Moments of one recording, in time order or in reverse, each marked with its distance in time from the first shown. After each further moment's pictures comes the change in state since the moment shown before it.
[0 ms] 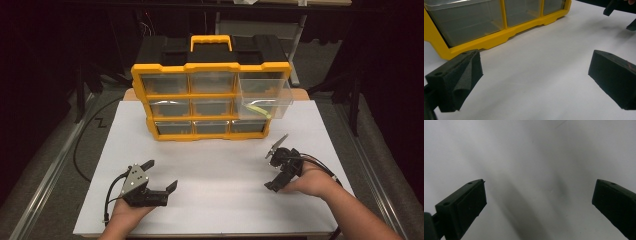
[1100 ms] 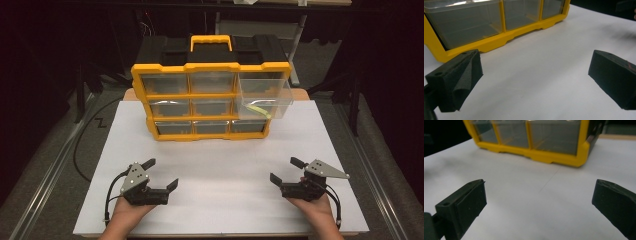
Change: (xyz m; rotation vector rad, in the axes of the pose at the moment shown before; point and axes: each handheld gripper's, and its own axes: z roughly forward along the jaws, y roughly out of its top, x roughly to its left) left arm 0.001 0.002 0.003 -0.029 -0.013 -0.019; right arm 0.024 -0.090 0.006 -0.945 -0.055 0.346
